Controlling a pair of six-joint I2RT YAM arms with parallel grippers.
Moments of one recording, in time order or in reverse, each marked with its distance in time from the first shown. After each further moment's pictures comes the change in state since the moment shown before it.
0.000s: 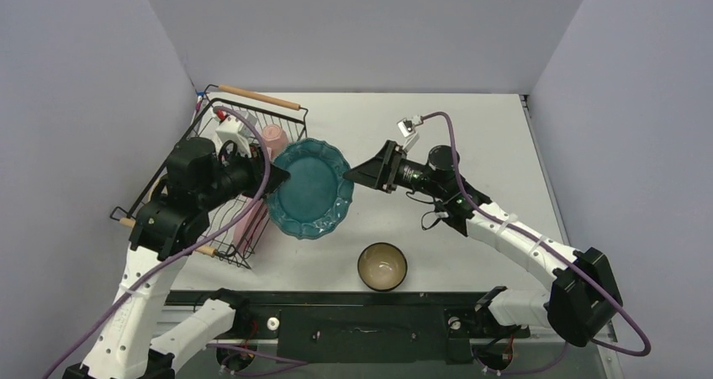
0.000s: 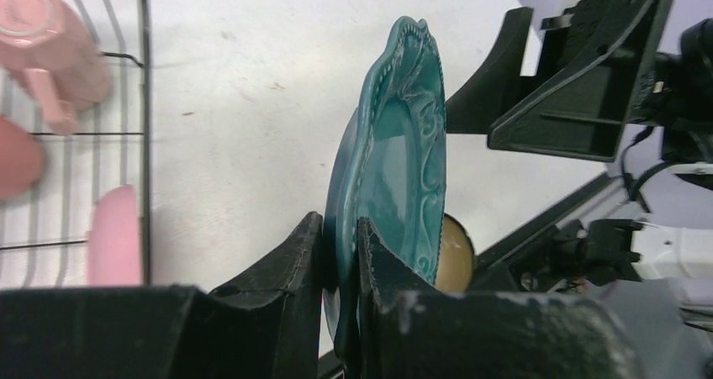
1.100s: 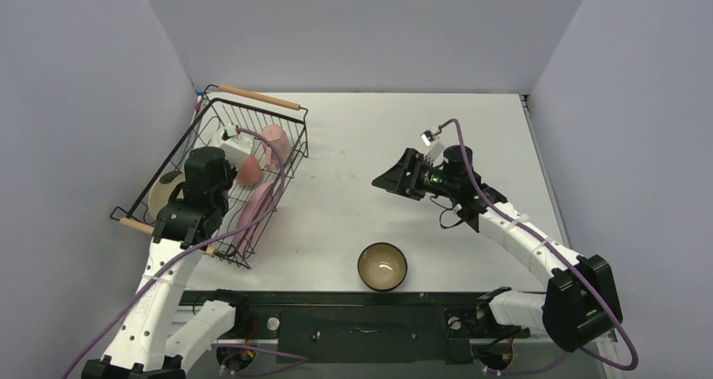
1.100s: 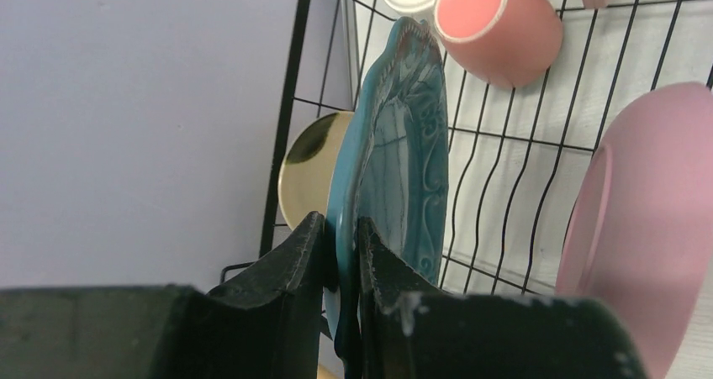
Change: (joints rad) left arm 0.125 -0.008 -0.183 0.051 -0.823 0.858; right arm -0.202 -0.014 -0.029 -0.331 -0.029 -0.204
